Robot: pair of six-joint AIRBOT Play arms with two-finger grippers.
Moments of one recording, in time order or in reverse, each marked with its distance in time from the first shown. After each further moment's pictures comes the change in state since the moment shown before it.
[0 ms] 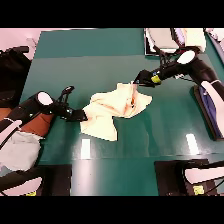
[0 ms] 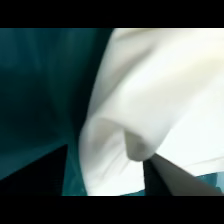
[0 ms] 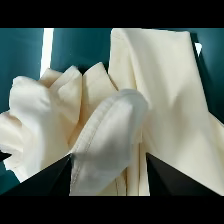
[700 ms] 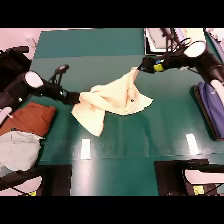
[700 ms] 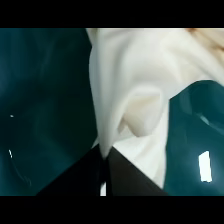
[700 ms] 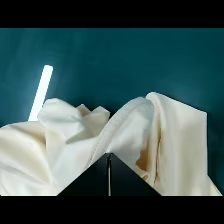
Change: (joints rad) left arm 0.053 -0.005 0.327 0.115 -0.142 -0.008; right arm 0.009 0.139 0.039 -0.029 -0.154 -0.037
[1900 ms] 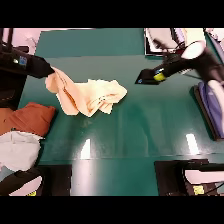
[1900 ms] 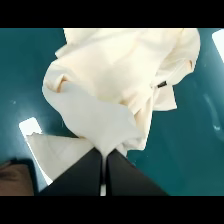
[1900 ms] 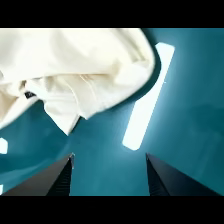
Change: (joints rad) left arm 0.014 0.173 0.417 0.190 -0.290 -0.001; right arm 0.034 -0.091 -0.001 -0.057 0.228 0.072
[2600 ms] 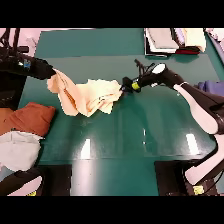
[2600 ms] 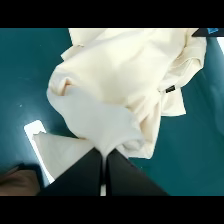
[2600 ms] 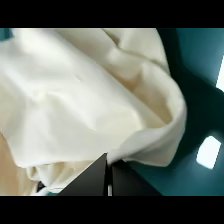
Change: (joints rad) left arm 0.000 0.010 -0.009 0.040 0.052 0.001; right arm 0.079 -0.236 0.003 0.306 -0.276 -0.072
